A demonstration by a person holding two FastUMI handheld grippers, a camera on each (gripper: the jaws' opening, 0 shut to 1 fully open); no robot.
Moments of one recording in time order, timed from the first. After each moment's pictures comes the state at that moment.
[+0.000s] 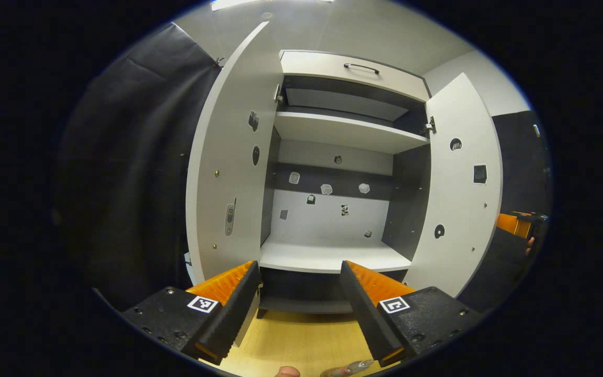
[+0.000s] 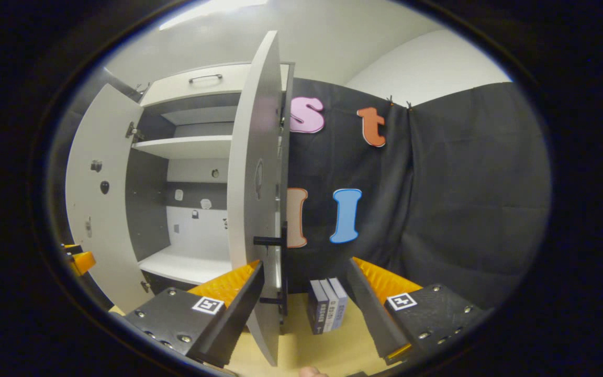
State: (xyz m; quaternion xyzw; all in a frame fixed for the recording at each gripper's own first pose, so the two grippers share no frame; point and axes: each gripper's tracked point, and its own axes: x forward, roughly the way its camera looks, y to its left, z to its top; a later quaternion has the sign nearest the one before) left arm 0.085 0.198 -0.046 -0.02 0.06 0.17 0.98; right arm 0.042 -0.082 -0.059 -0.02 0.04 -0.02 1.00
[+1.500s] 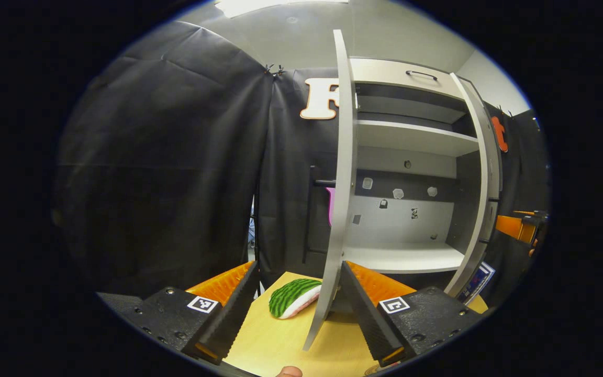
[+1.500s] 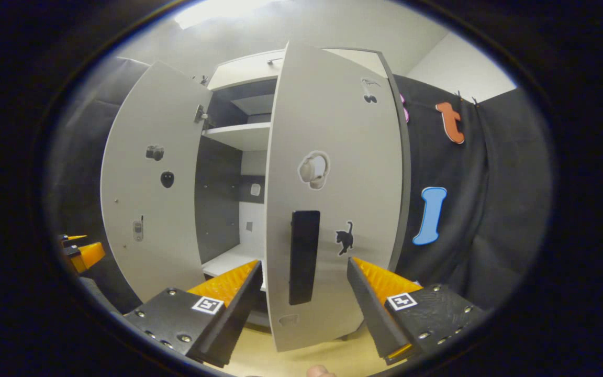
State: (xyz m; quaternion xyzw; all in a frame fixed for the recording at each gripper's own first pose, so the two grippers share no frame) left arm 0.010 0.324 -0.037 0.00 0.05 0.31 0.95; right arm 0.072 0.093 -0.081 -0.02 0.05 0.14 0.99
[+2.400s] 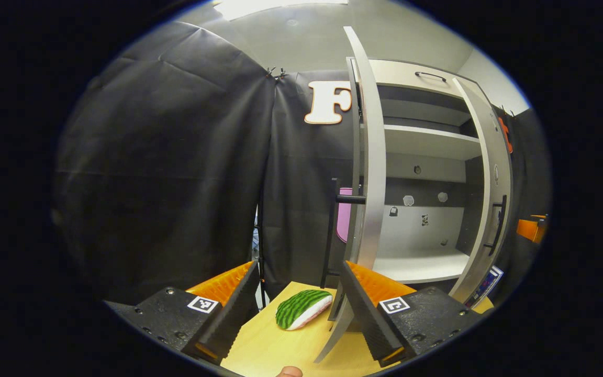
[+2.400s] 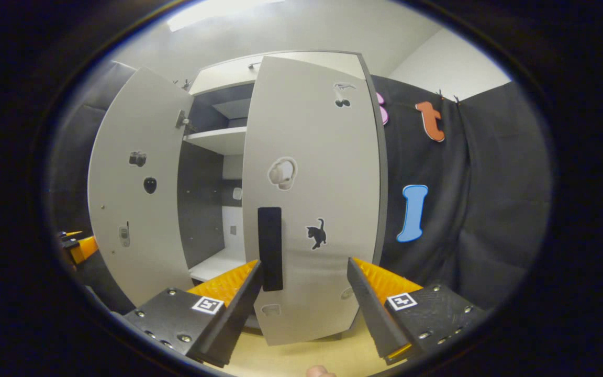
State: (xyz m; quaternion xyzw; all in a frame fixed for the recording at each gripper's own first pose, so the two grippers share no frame) left arm 0.033 0.365 -0.024 0.02 0.04 0.32 0.95; right arm 0.072 0.072 -0.080 0.00 0.05 0.09 1.00
